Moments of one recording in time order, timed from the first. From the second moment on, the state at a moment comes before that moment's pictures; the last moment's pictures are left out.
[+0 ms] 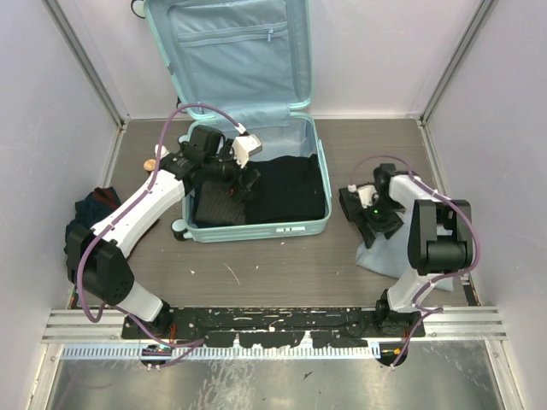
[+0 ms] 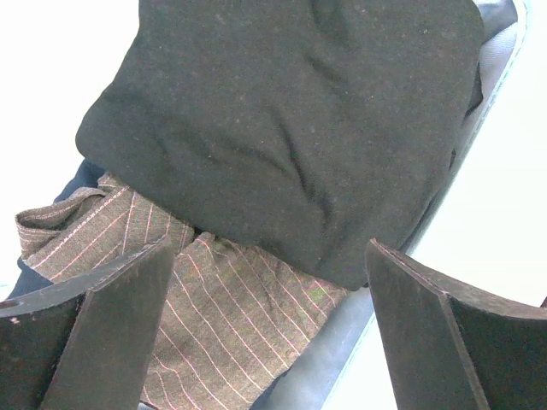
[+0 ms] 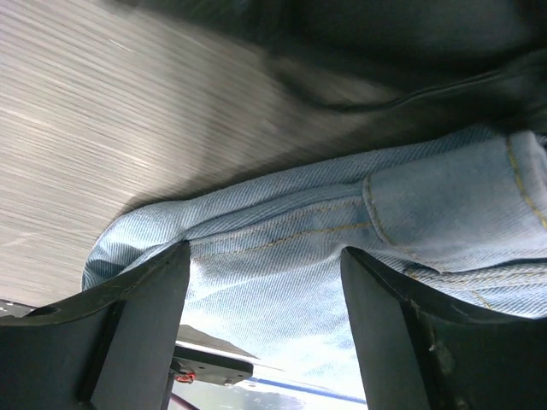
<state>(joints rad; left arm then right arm) -0.47 1.53 1.36 -0.58 0.43 0.33 -0.06 1.69 1.01 -0.90 -0.05 -0.48</state>
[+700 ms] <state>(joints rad) -0.47 1.50 1.35 -0.58 0.43 0.33 -0.30 1.41 1.14 -0.90 -0.35 -0.41</state>
